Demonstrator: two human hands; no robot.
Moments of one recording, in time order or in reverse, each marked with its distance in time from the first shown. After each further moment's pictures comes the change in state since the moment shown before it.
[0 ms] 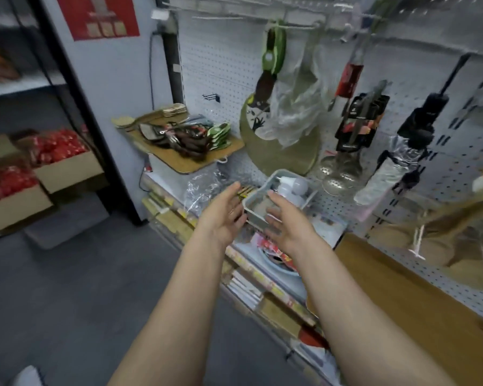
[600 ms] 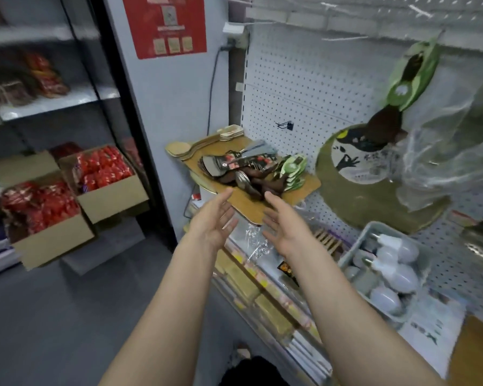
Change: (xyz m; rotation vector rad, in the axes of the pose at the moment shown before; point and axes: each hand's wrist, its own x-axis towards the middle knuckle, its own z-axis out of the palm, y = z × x) left_hand 0.186 0.265 -0.176 -0.075 0.137 0.063; right_hand 0.195 -0.026 0.317 -0.002 -0.089 0.032
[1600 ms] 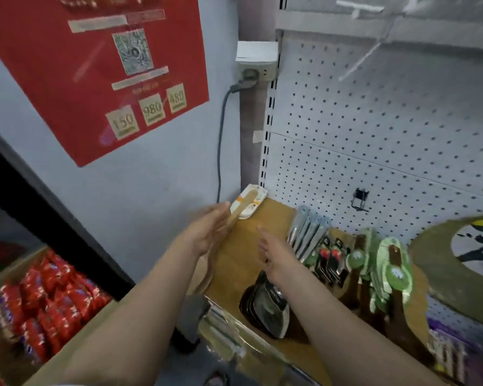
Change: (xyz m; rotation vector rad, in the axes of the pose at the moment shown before) left_hand 0.511 0.316 0.027 0.512 -0.251 -0.084; right_hand 0.448 -0.114 0.251 0.149 0.256 0.135
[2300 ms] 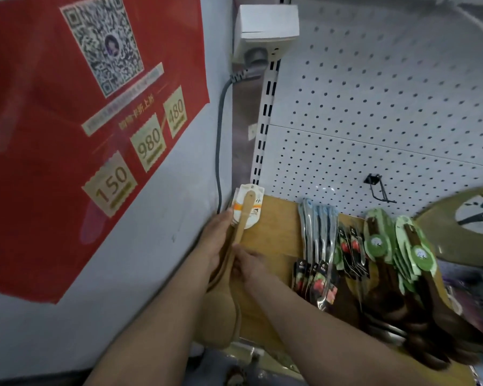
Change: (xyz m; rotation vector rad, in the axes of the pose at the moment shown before) left_hand 0.156 -0.002 -0.044 0.267 -0.273 -0.036; right_hand 0.130 0.048 0.119 0.094 0.362 0.079
